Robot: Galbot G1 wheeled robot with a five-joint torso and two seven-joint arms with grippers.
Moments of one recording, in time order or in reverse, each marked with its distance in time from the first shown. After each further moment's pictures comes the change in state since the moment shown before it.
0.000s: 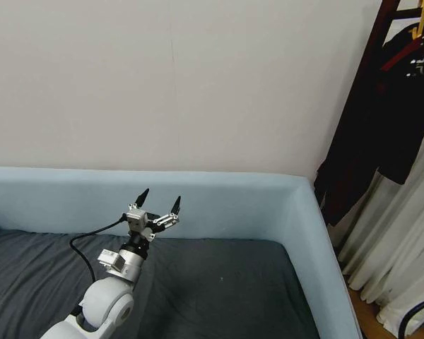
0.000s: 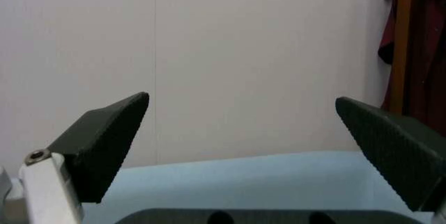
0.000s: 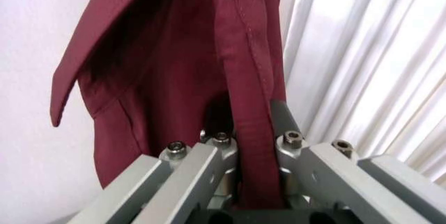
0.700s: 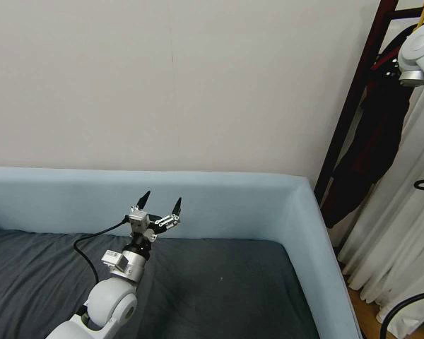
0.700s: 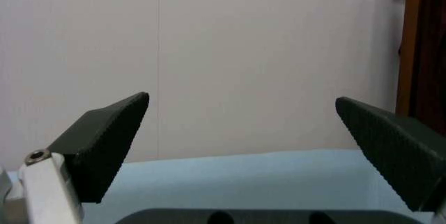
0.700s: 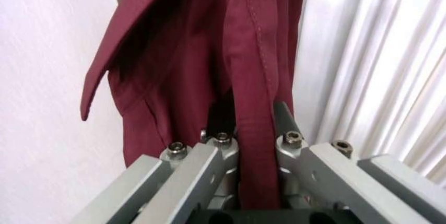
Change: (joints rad) left arm -0.020 -0.016 0.011 0.041 -0.003 -0.014 0.002; right arm -0.078 0.117 0.147 0.007 0.045 0.089 0.259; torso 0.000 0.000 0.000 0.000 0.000
